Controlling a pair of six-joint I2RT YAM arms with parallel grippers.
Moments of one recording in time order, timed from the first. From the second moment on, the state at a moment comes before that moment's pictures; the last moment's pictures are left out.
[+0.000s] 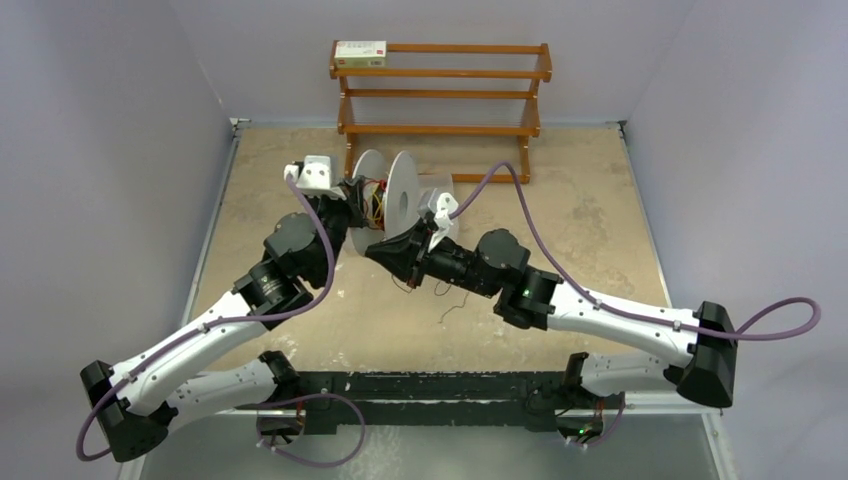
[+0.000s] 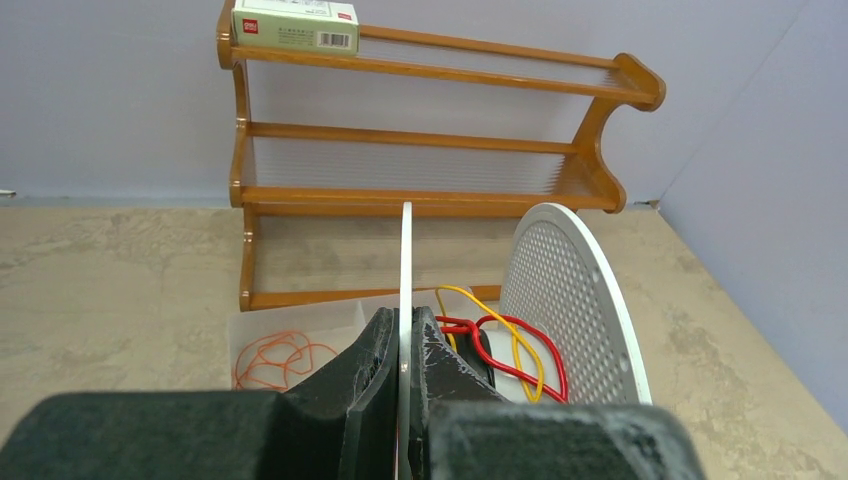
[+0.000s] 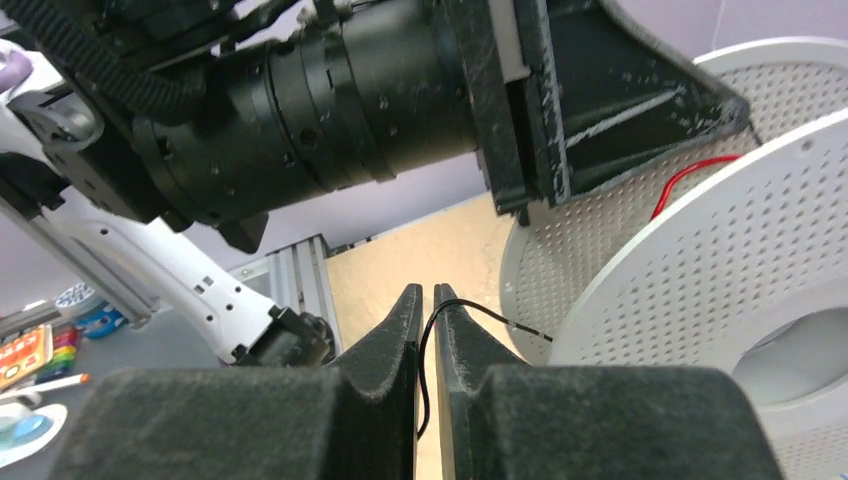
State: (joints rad) left arm -0.85 0.92 0.92 0.12 -0.67 -0.15; right arm 1.15 1.19 0.95 0.38 -0.06 0.23
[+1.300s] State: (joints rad) left arm -0.85 0.82 0.90 -0.21 -0.34 0.02; right arm 1.15 1.12 1.07 0.32 0.12 0.12
